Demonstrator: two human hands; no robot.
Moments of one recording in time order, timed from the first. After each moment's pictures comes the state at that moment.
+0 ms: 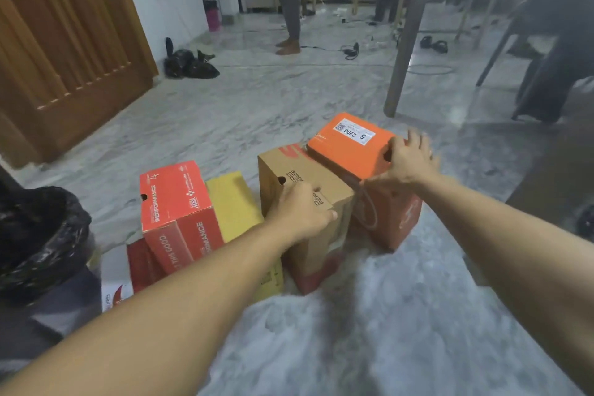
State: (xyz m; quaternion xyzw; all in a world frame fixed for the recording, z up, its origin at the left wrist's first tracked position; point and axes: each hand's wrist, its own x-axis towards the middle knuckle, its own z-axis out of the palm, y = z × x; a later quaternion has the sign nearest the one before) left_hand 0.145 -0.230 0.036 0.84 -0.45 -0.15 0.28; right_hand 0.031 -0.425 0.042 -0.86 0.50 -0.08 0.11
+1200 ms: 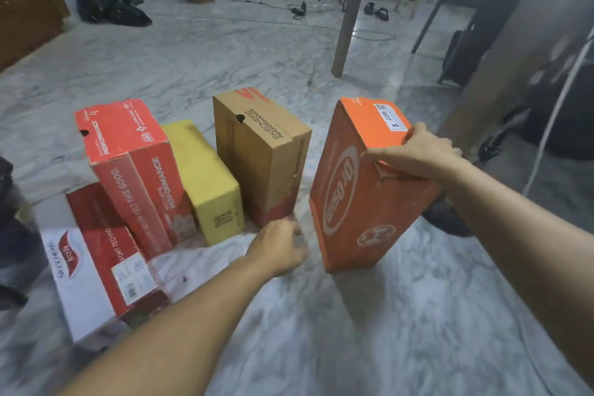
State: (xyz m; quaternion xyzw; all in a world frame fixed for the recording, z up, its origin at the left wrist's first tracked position) left_hand 0.072 -0.156 -0.087 0.79 -0.53 -0.25 0.17; right_hand -0.081 -0.324 0.052 -0.71 0.69 -0.04 0.15
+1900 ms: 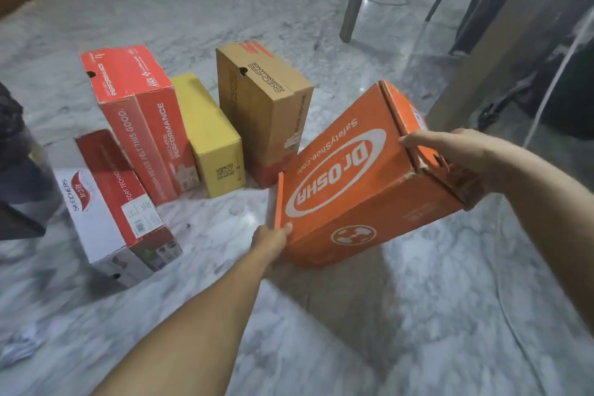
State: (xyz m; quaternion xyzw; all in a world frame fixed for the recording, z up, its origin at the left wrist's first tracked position) left_hand 0.030 -0.112 -0.162 0.78 -0.08 -0.47 0.41; right_hand -0.161 -0.270 0.059 -0.63 0.69 -0.02 0.36
